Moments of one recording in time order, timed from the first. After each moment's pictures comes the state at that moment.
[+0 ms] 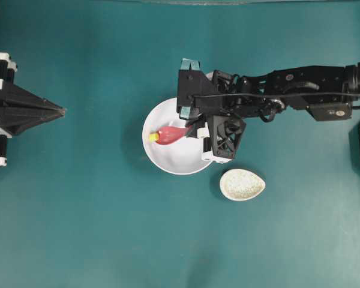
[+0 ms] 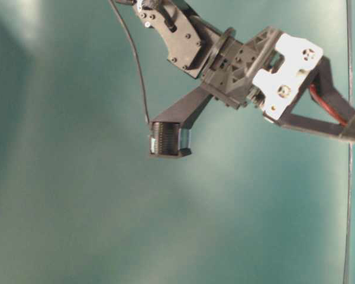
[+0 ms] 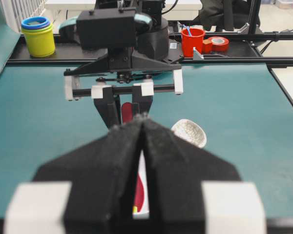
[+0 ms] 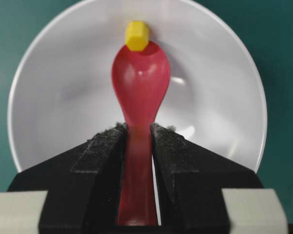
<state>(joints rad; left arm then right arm) 0.00 -0.96 1.18 0.01 -0.21 0.01 -0.11 0.06 0.46 0.31 0.37 -0.27</state>
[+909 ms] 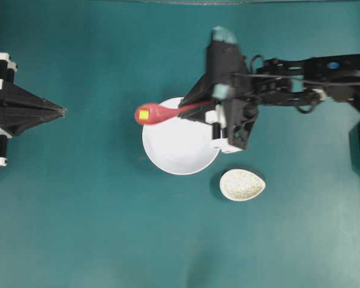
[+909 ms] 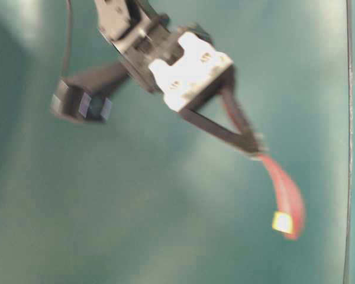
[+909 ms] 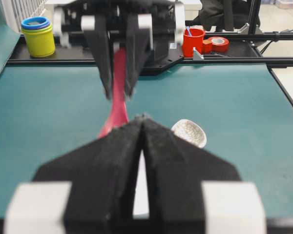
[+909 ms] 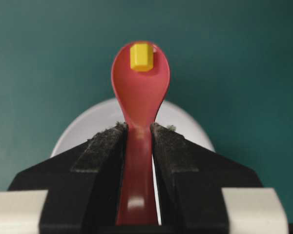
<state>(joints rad) 0.00 -0.96 1.18 0.01 -0.21 0.01 -0.10 -0.16 0.52 0.31 0.19 -0.28</state>
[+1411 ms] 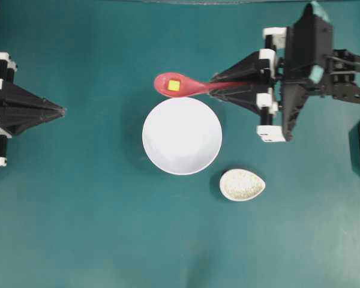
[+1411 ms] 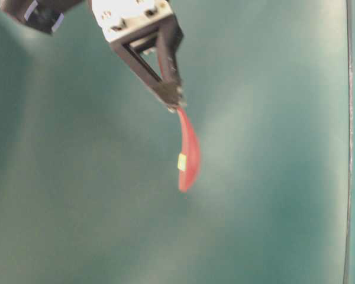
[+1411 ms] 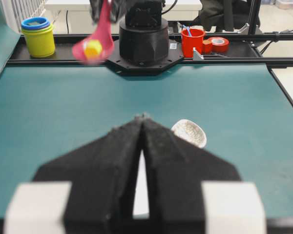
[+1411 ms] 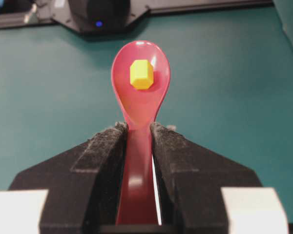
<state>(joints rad) 0.00 -0.96 1.18 0.01 -0.21 0.01 -0.10 -0.43 0.72 0.33 -0.03 -0.27</state>
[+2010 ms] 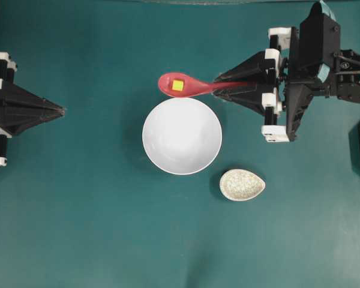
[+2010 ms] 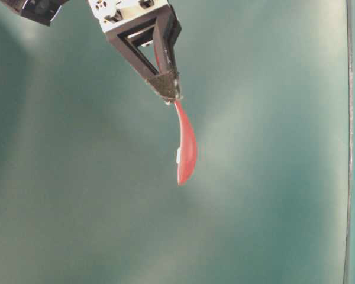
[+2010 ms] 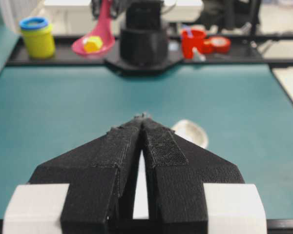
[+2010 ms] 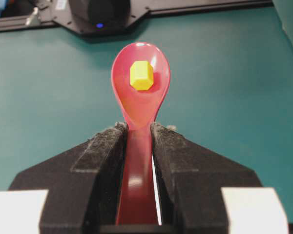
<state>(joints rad) 0.00 -0.96 1.18 0.01 -0.22 0.01 -0.10 -0.44 0.73 0.33 -0.04 -0.27</state>
